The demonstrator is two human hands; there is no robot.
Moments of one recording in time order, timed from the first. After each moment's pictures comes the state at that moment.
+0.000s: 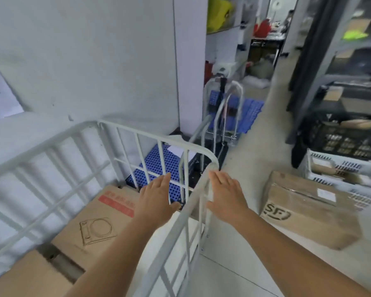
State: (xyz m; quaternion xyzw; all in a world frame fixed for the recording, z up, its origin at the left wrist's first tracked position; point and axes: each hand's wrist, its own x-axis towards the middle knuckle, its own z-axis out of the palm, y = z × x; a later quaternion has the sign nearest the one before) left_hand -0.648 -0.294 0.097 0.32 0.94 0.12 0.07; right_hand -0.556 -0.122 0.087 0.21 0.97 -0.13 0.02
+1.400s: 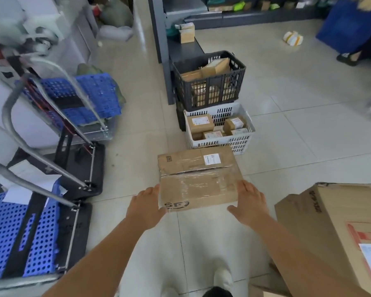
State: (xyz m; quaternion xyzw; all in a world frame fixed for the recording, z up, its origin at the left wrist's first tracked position) left_hand -0.579 0.318 -0.044 0.57 0.79 -0.07 0.23; right_hand -0.318 0.412 -0.056 0.61 0.77 -0.18 0.10
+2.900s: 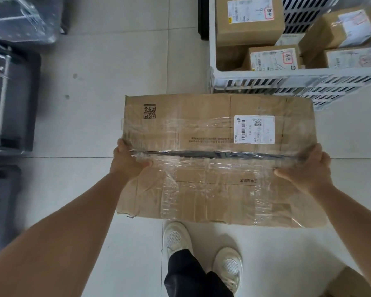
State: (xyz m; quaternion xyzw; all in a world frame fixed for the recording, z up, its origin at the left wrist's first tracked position) left_hand -0.695 0.606 -0.527 0.20 0.91 0.10 0.36; right_hand -0.312 0.790 -0.533 0.73 0.60 -0.32 0.10
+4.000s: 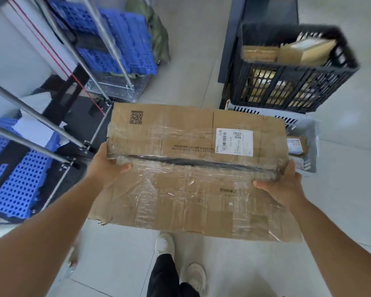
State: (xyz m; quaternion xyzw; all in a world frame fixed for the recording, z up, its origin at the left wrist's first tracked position) left_hand -0.690 0.511 -0.170 0.10 0.91 0.31 0.24; right_hand -0.357 0.797 -0.204 0.64 0.67 -0.38 0.01
